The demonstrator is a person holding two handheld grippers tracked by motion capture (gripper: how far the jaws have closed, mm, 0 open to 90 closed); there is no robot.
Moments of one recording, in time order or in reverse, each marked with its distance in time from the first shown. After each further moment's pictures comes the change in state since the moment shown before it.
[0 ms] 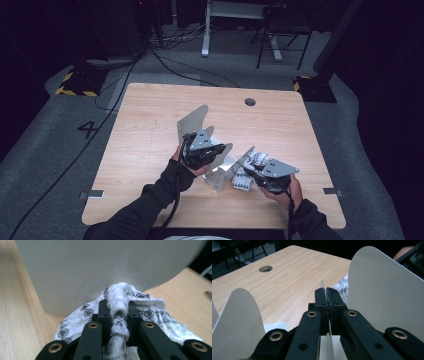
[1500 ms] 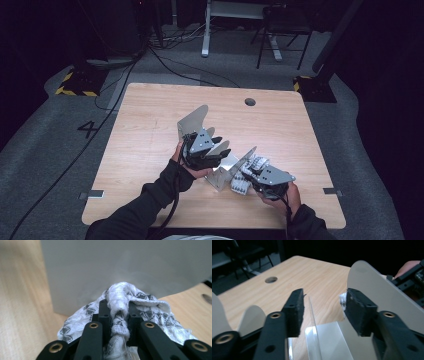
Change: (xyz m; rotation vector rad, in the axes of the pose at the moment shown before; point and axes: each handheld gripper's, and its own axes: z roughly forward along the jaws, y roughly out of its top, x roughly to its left) left arm -0.012 0.013 -0.015 -0.065 0.048 0.056; right arm 0.020 0.000 0.001 0.024 -0.031 -0.045
